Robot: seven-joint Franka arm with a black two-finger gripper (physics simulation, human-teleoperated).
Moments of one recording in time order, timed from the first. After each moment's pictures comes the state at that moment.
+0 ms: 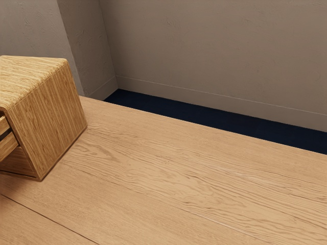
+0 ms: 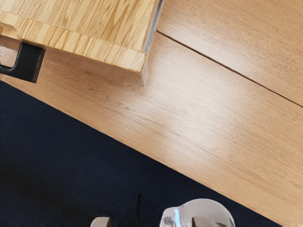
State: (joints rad) arm 0.22 -1.00 0.32 -2.17 0.28 1.20 0.01
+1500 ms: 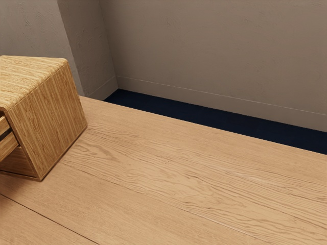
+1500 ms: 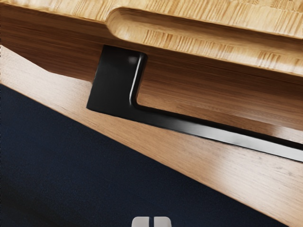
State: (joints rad) arm 0.30 -1.00 0.73 -2.42 0.68 1.74 0.30
